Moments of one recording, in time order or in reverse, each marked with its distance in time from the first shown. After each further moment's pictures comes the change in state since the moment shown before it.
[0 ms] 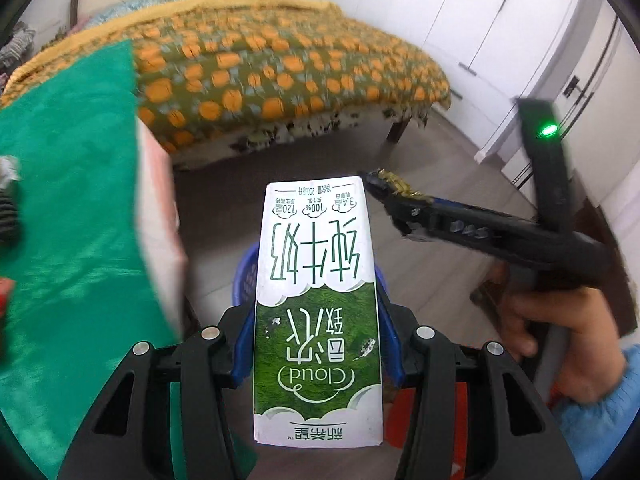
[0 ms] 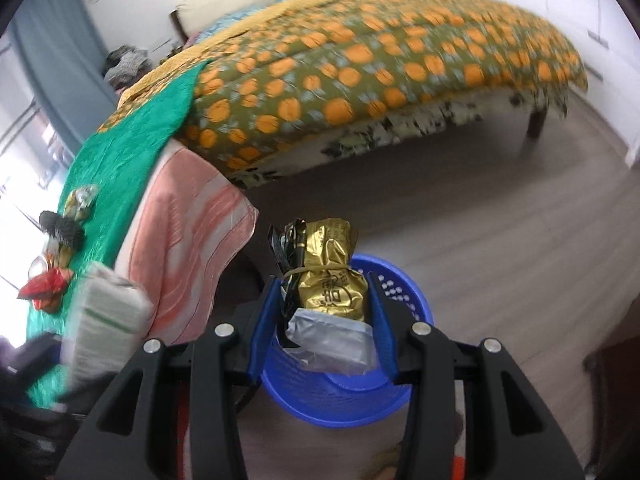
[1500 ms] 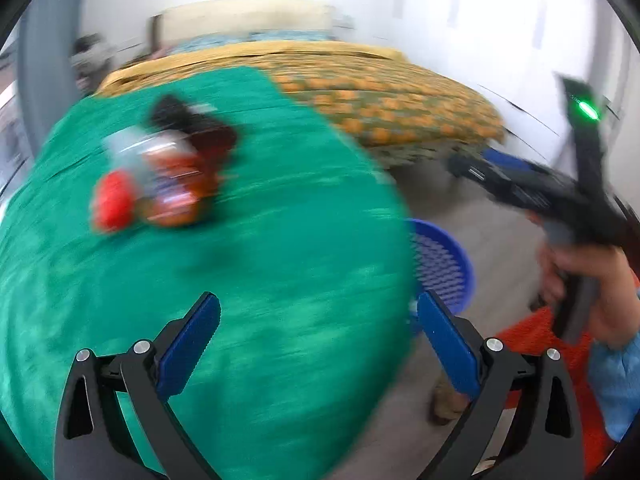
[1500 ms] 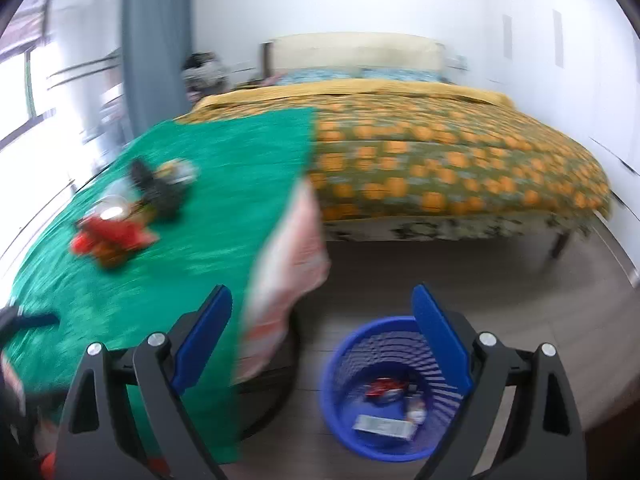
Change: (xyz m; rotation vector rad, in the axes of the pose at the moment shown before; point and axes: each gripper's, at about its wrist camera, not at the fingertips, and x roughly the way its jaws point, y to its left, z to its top) left arm -0.156 0.128 -0.139 -0.081 -0.216 0.252; right arm -0.044 0.173 -0.075 -0.380 -0.296 0.029
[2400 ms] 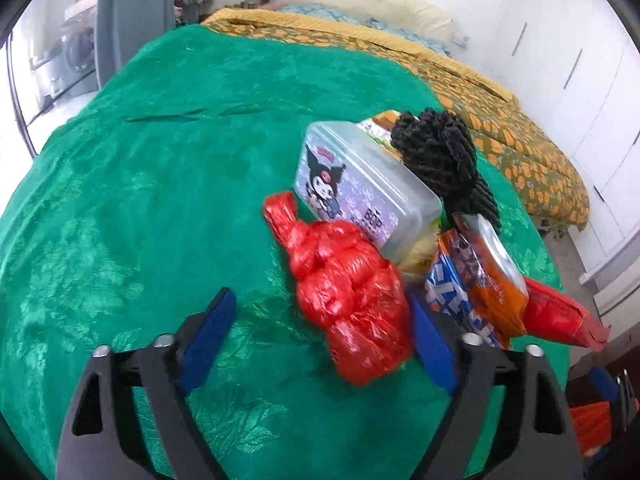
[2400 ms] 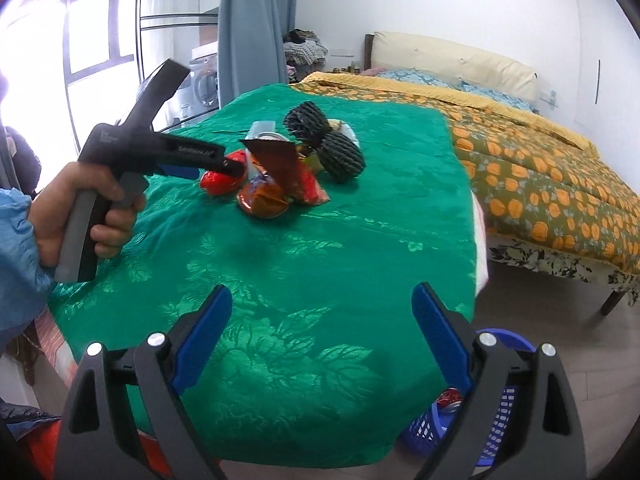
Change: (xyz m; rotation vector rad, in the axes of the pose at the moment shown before) left arm 0.071 0.192 0.079 -0.312 0.064 0.115; right arm 0.006 0.132 -0.030 -0.213 0.026 0.196
